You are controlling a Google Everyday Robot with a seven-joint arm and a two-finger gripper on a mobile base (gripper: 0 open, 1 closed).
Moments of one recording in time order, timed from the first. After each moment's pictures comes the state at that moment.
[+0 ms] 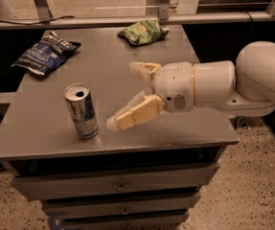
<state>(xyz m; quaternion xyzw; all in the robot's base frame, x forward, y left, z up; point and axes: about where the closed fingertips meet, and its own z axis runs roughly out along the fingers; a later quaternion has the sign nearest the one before) 0.459 0.026 0.939 -0.49 0.61 0.39 0.48</state>
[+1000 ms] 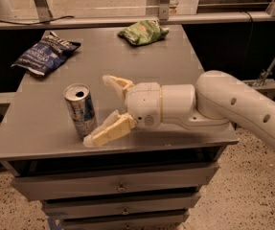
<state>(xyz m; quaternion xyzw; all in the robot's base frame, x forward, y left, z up) 0.456 0.086 0.900 -0.51 0.54 0.43 0.51</state>
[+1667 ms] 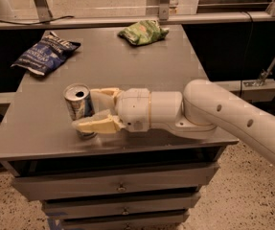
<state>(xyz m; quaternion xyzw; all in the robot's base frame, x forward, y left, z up) 0.464 0.107 0.883 -0.52 0.52 0.42 0.53</state>
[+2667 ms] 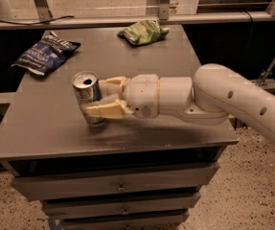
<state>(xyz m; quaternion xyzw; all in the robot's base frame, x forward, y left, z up) 0.484 0.088 0.903 -0.51 0.55 0.40 0.53</state>
